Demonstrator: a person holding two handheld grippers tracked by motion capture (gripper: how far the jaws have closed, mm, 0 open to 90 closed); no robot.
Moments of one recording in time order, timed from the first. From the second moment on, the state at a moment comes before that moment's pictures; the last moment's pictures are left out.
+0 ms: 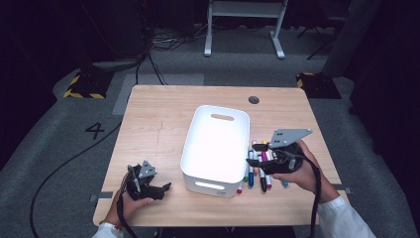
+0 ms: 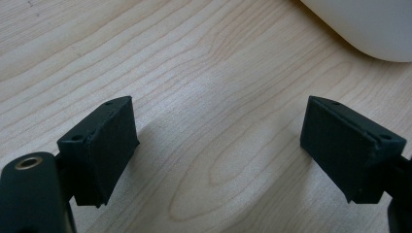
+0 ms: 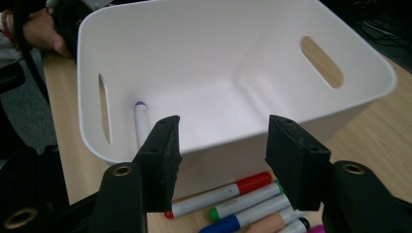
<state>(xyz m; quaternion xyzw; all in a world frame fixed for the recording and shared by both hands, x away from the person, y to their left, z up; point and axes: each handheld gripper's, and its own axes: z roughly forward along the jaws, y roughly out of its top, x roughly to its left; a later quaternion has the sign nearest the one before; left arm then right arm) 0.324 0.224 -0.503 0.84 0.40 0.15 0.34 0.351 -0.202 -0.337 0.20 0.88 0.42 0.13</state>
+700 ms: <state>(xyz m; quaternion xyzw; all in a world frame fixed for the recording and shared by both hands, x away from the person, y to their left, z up) 0.324 0.224 -0.503 0.84 0.40 0.15 0.34 0.361 -0.322 -0.393 0.35 0.84 0.37 0.20</state>
